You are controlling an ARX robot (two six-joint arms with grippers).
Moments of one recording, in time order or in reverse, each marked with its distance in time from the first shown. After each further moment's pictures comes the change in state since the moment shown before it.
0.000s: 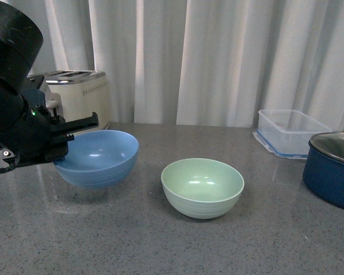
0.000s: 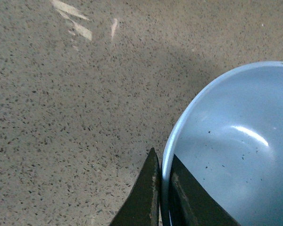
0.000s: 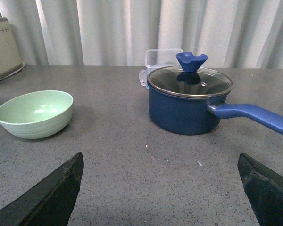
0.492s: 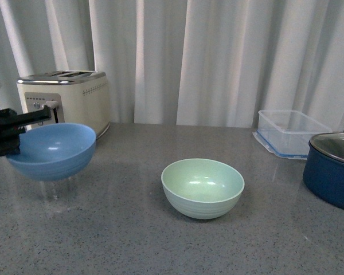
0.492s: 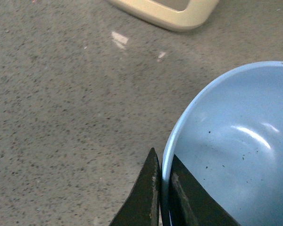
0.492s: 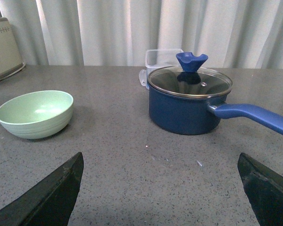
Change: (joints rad) left arm 0.135 -0.045 -0.013 0.013 0.027 0.047; right arm 0.000 0.000 0.000 0.000 0.000 0.000
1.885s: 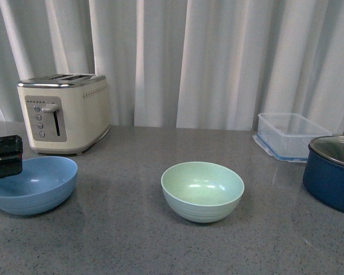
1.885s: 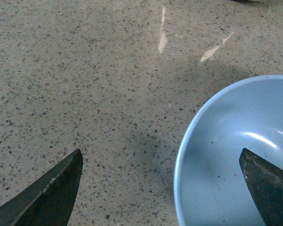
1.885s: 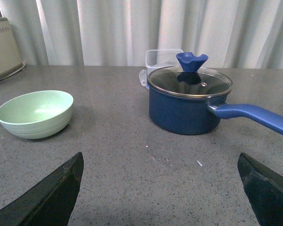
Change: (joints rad) left arm 0.106 0.043 -0.107 0.116 -0.019 0.143; right arm 0.000 0.000 0.000 0.000 0.000 0.000
